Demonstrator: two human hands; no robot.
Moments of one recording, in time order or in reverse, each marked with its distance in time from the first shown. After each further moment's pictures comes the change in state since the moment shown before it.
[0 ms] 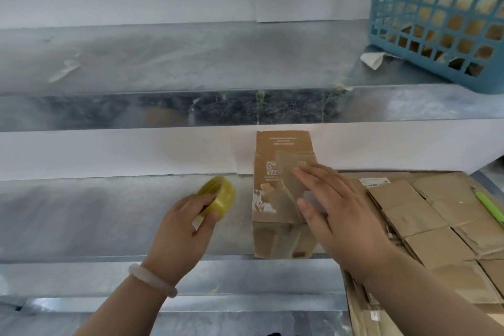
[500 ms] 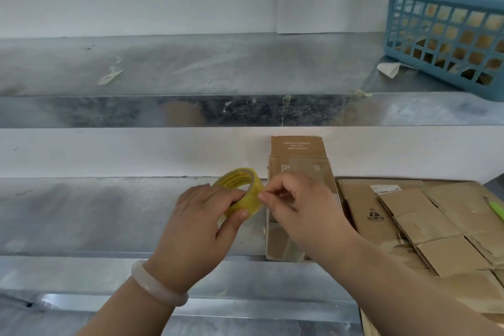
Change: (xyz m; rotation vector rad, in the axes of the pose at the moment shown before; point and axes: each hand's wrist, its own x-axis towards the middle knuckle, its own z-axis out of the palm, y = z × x) left_hand 0.001 0.060 -0.044 0.171 0.003 0.299; right_hand 0.030 -0.068 0.016 0.366 -0.108 0.159
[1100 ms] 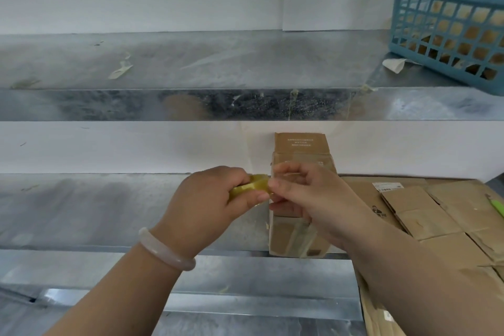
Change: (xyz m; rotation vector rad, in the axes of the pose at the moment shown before) left_hand 0.027 0.002 -0.016 -0.003 -0.188 -0.066; right_hand 0.011 0.001 -0.010 0.752 -0.154 0.421
